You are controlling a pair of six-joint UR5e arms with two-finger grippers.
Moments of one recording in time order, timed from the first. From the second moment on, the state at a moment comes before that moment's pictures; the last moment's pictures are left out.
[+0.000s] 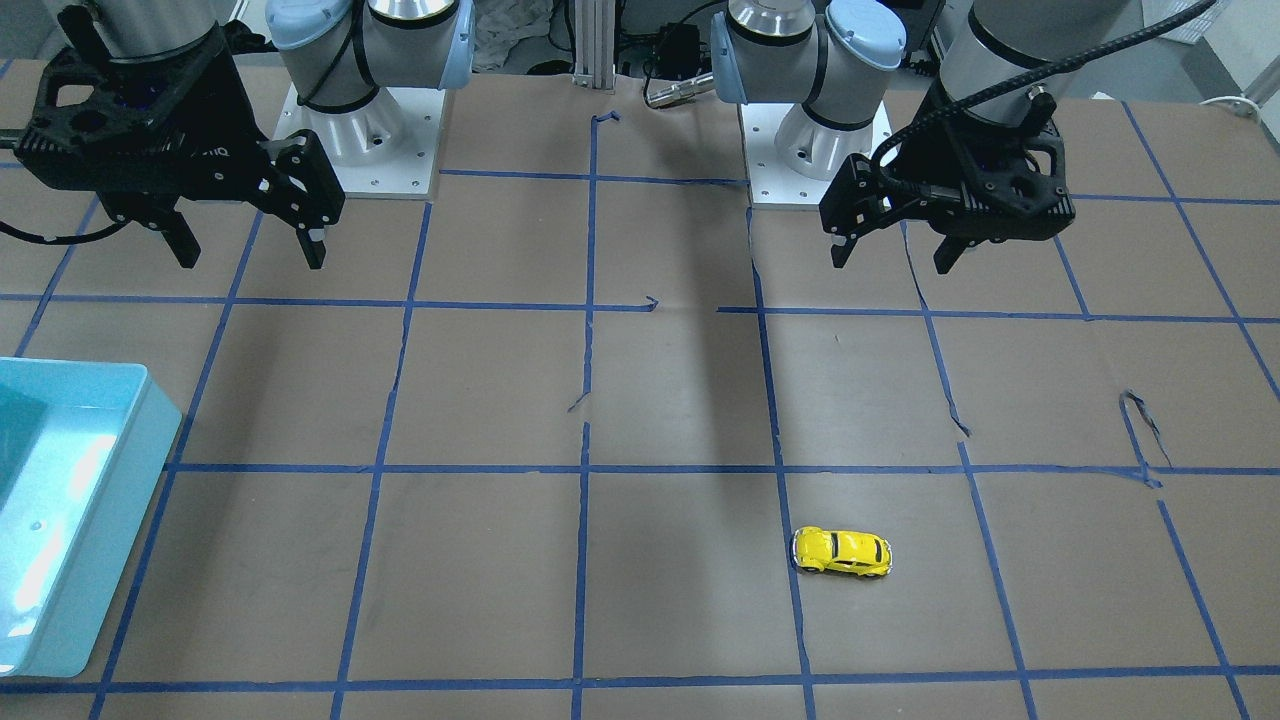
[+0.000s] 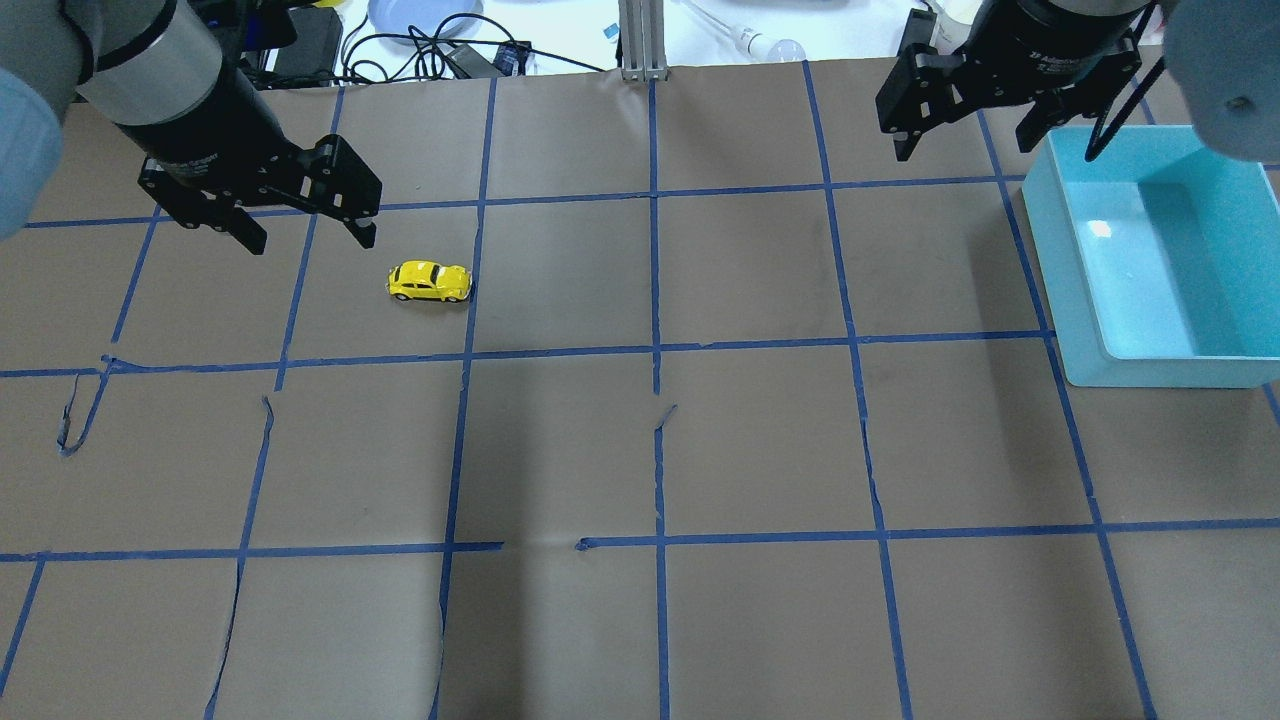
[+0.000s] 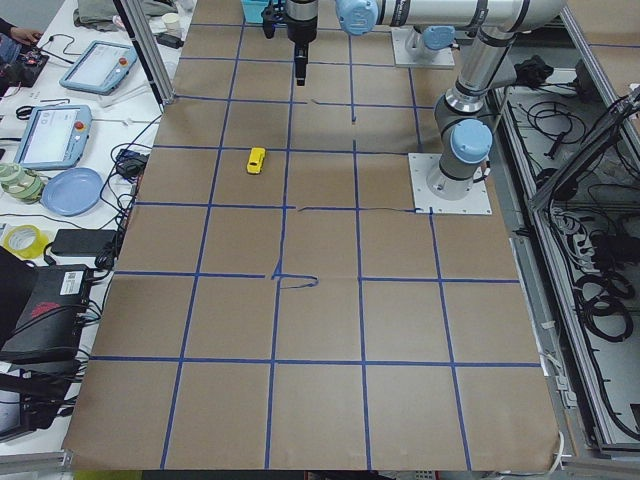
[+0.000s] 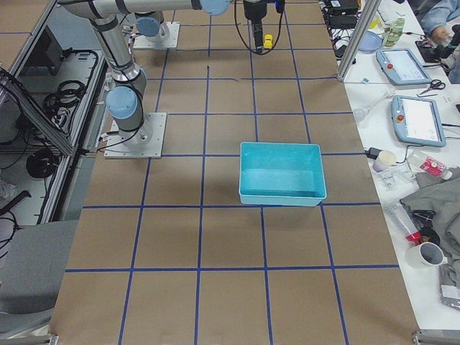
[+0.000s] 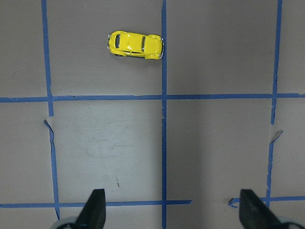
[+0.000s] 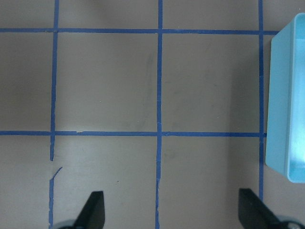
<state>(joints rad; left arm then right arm) -1.51 -1.55 -1.58 -1.56 1.54 0.06 1.57 -1.58 1.52 -1.68 -1.57 -0.02</state>
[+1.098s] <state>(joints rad) -1.51 -1.55 -1.58 -1.61 1.53 0.05 1.57 -1.58 1.52 -1.67 -1.57 -0.02</state>
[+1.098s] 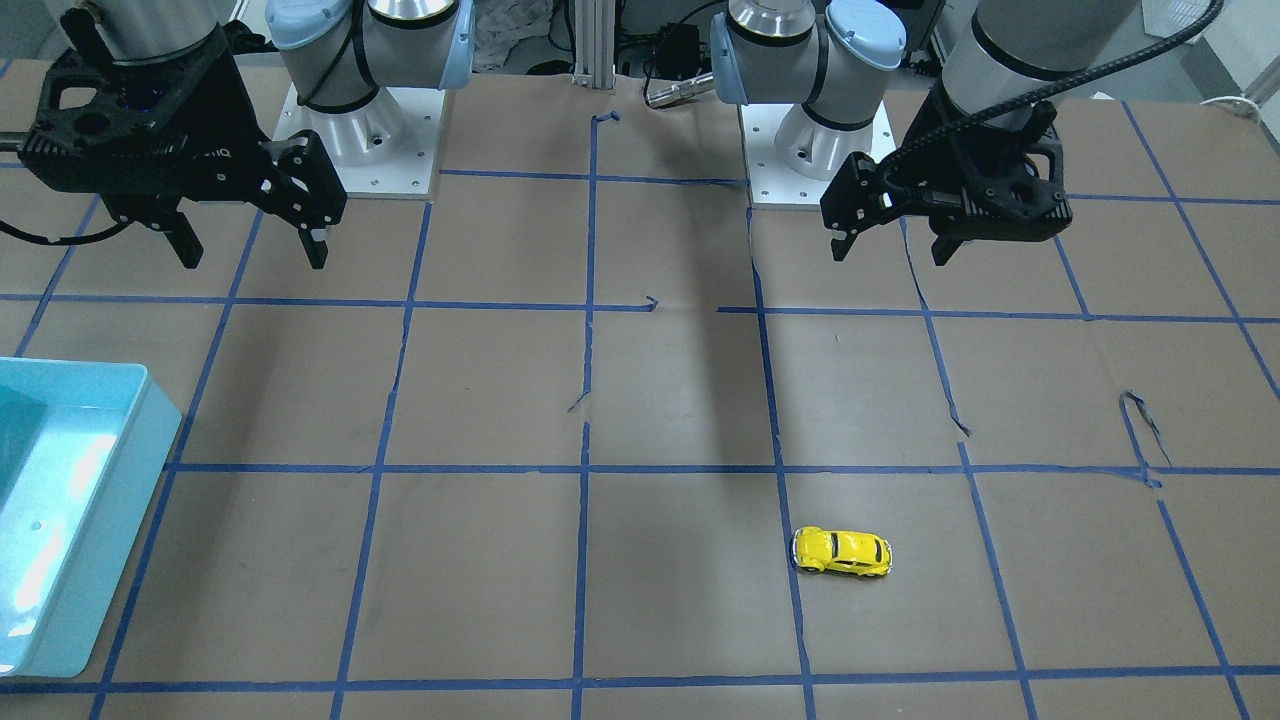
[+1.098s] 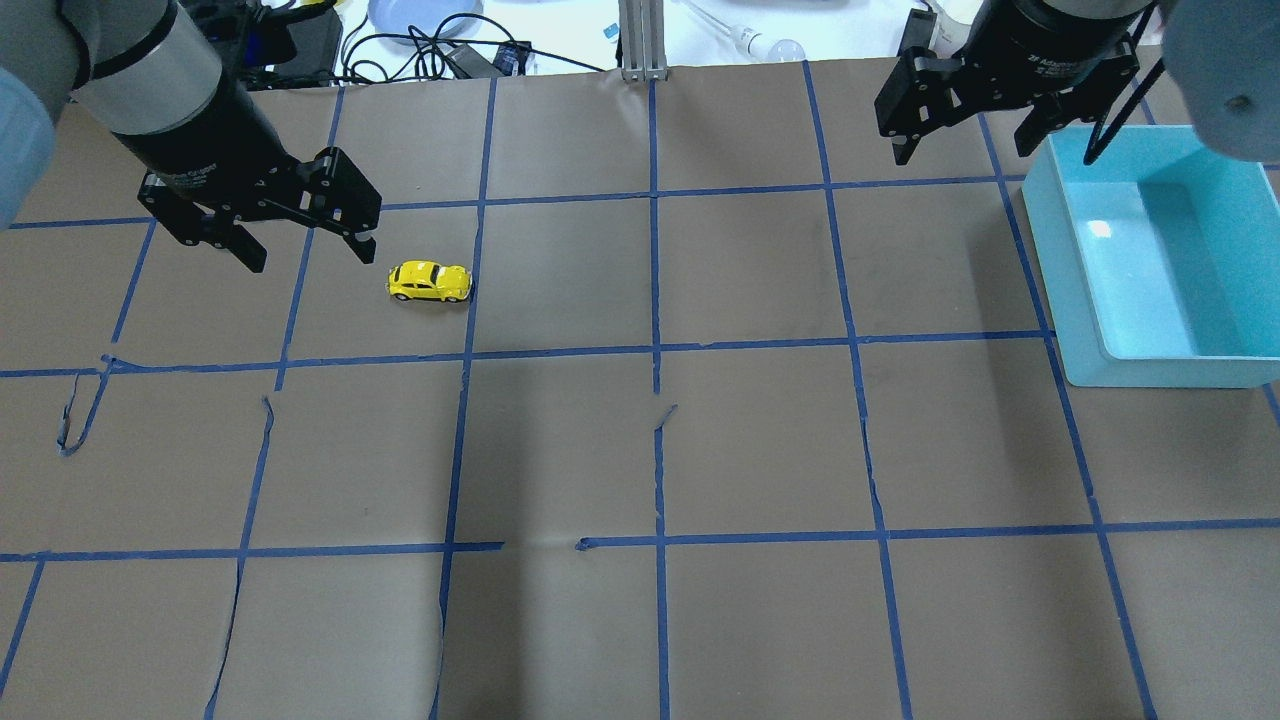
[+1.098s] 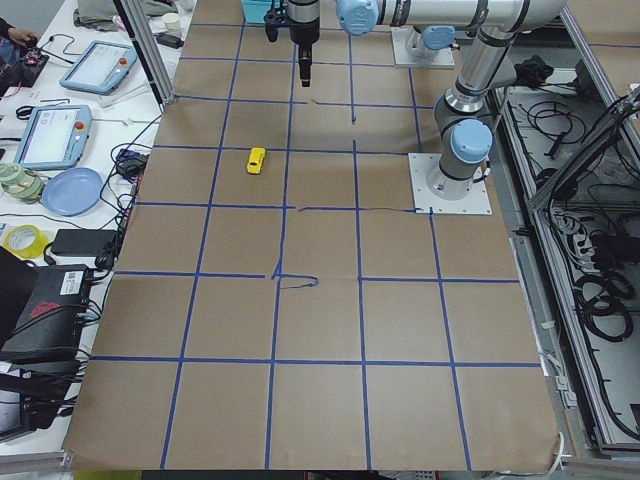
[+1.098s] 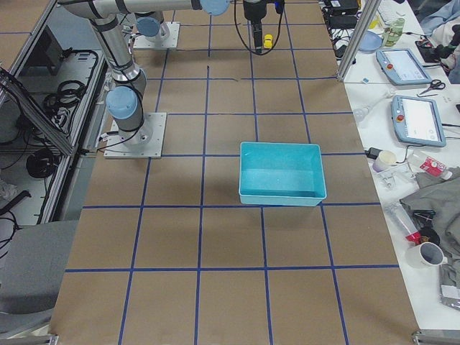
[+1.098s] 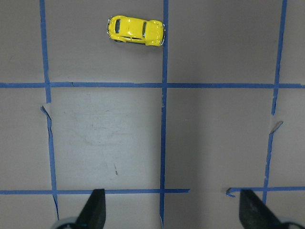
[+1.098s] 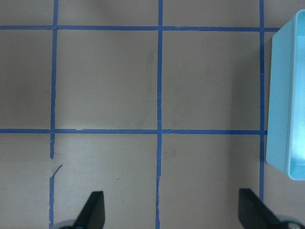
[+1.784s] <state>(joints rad) -1.50 -1.56 -1.58 -1.60 1.53 0.03 1.57 -1.58 1.52 -1.67 -1.58 -0.10</state>
